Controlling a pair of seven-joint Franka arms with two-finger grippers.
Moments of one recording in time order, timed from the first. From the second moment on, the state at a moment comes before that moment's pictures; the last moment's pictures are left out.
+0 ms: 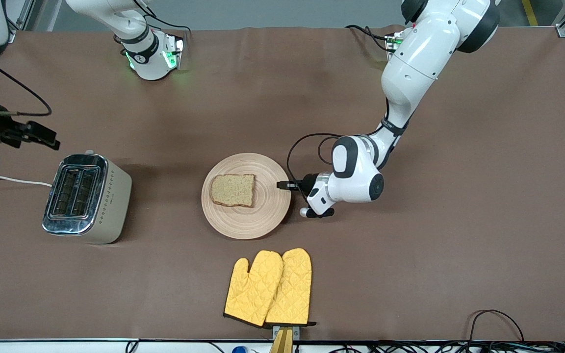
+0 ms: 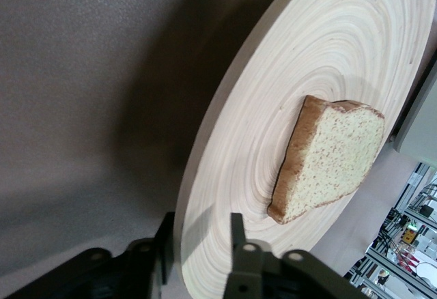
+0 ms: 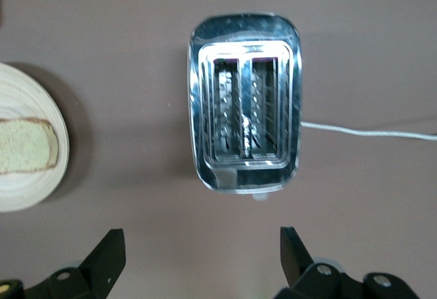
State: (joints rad) left arm -0.46 0.86 -0.20 -1.55 -0.99 2.33 0.06; right arm 0.20 -0.04 -0.26 -1.71 -0.01 1.60 0.01
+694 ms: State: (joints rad) left arm -0.45 0.86 -0.20 -1.53 -1.02 2.33 0.08; right arm 0.20 -0.18 -0.18 -1.65 -0.07 1.43 0.10
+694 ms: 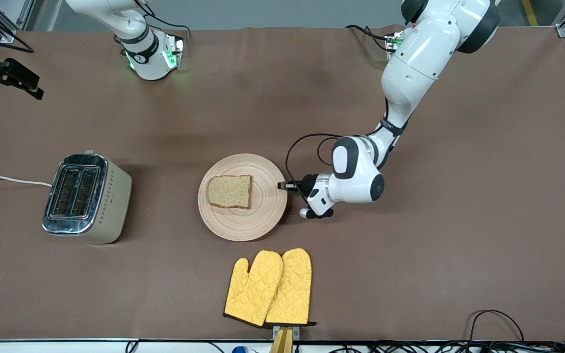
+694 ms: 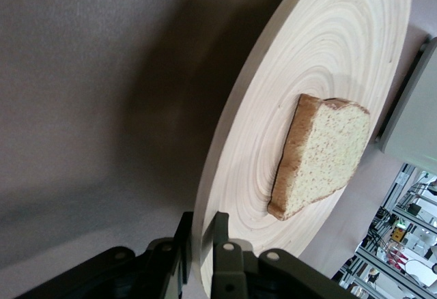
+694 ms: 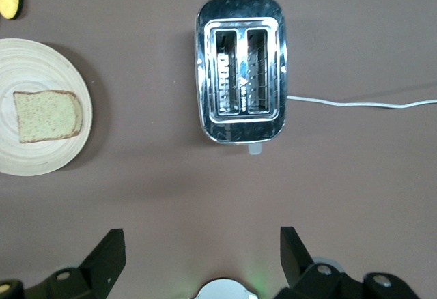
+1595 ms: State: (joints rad) left arm -0.13 0.63 -0.18 -1.48 -0.79 1.90 0.24; right arm 0.20 -0.17 -0.18 -1.65 -0.08 1.43 0.11
